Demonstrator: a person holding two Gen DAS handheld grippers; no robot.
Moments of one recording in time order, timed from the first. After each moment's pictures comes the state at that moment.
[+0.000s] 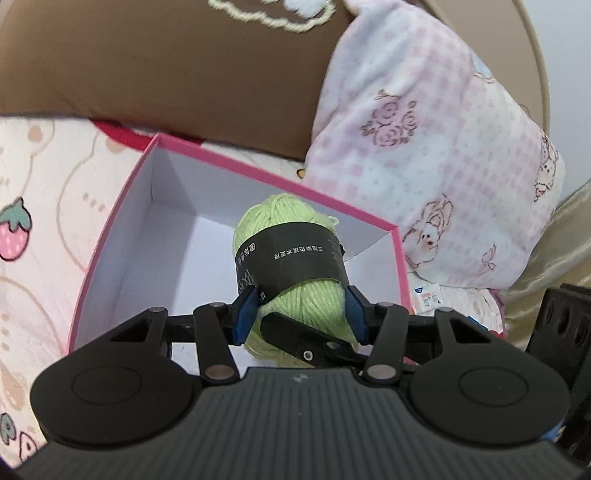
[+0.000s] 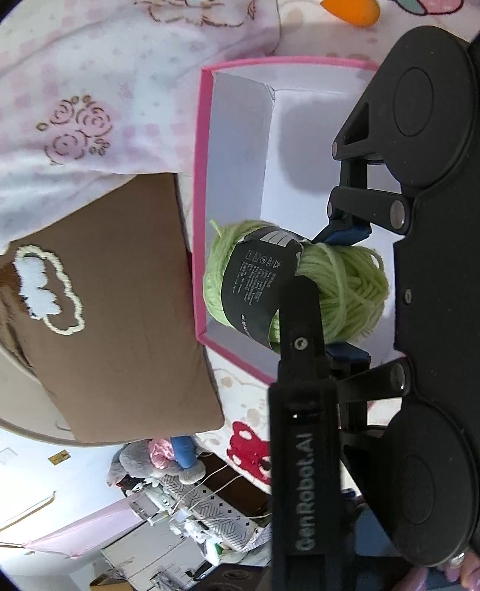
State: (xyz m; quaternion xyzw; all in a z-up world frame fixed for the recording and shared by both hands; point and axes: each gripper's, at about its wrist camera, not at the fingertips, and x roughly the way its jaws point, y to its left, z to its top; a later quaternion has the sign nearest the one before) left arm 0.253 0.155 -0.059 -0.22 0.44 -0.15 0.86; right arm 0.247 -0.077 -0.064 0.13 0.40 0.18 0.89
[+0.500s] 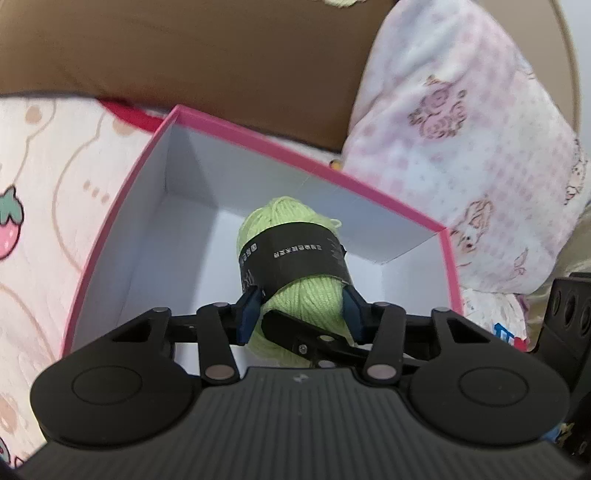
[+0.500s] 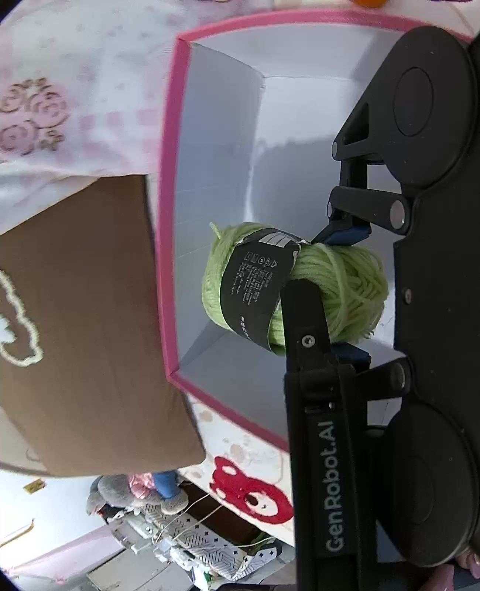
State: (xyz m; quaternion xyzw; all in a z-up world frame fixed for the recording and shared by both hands) left arm 0.282 0.160 -0.105 -0.21 0.45 -0.13 0.86; right arm 0.284 -0.065 -0.104 0.12 0.45 0.16 0.87
